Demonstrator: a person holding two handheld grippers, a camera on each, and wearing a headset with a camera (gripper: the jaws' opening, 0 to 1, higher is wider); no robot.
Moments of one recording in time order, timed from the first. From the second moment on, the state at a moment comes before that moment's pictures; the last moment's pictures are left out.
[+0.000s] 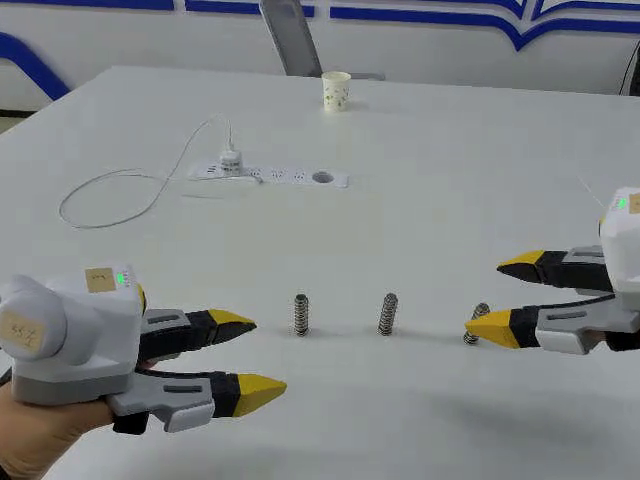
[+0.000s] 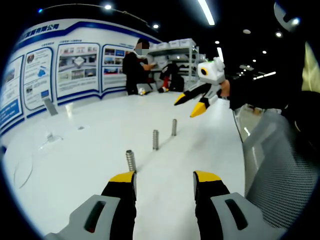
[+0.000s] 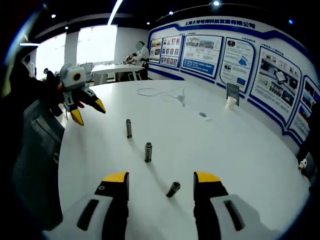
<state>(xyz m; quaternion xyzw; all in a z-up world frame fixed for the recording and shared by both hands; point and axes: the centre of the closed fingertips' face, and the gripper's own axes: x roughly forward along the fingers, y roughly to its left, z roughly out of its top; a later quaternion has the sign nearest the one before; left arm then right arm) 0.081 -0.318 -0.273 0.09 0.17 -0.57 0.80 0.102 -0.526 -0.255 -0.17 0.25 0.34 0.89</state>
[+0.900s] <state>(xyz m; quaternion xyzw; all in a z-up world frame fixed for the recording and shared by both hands) 0.079 -0.310 -0.283 0.08 0.18 -0.56 0.81 0.067 -0.550 -0.269 -0.13 0.21 0.33 0.91</state>
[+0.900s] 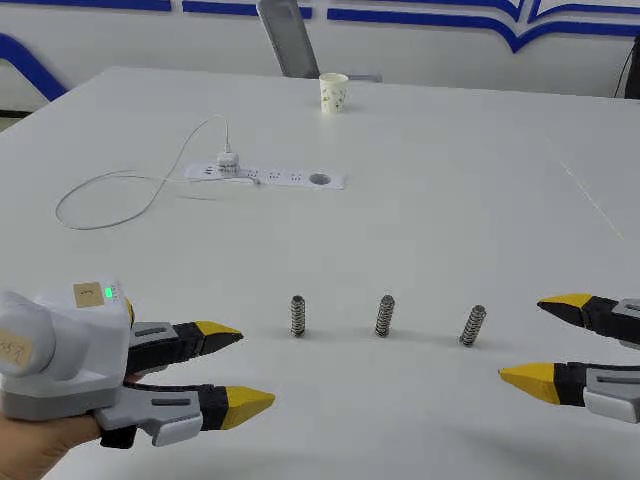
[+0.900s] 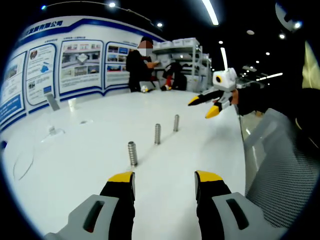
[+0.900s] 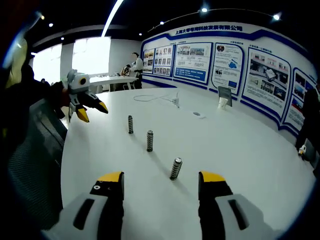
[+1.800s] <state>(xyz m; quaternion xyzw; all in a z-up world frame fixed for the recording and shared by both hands) 0.080 -0.310 -0.283 0.07 0.18 -0.55 0.81 0.057 -0.553 -0.277 -0.11 0.20 0.30 0.93</state>
